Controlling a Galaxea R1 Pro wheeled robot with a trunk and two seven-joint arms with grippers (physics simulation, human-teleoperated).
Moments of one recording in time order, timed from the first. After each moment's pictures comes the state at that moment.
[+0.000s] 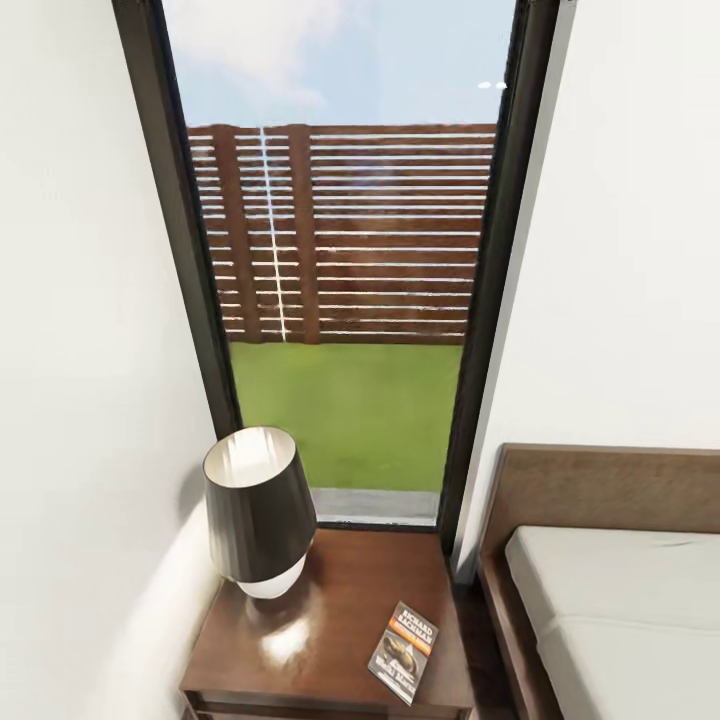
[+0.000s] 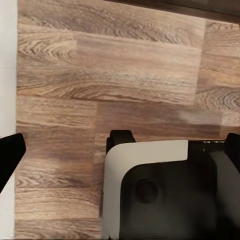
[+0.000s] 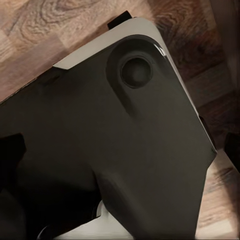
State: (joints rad) left arm -0.22 0.23 0.75 -0.11 -0.62 -0.02 -0.46; right arm -0.15 0.01 0.03 0.05 -0.59 0.05 -0.04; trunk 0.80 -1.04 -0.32
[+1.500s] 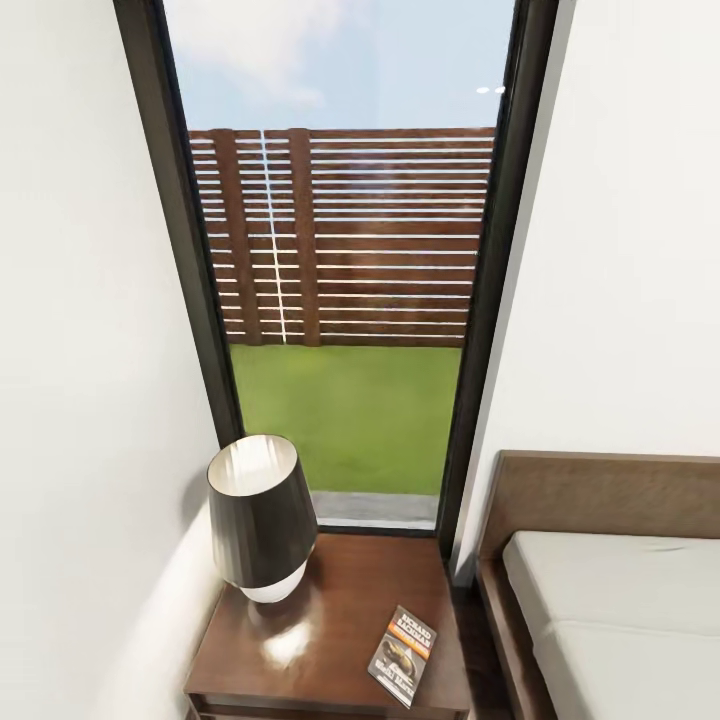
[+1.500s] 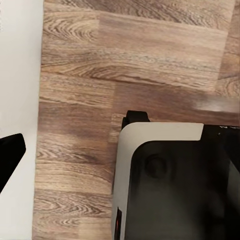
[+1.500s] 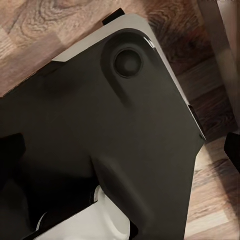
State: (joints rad) left arm -0.20 0.19 0.74 -0.08 -0.62 -0.03 -0.27; right arm -0.15 0.00 0.03 0.05 -0.60 0.05 -0.04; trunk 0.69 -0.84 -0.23
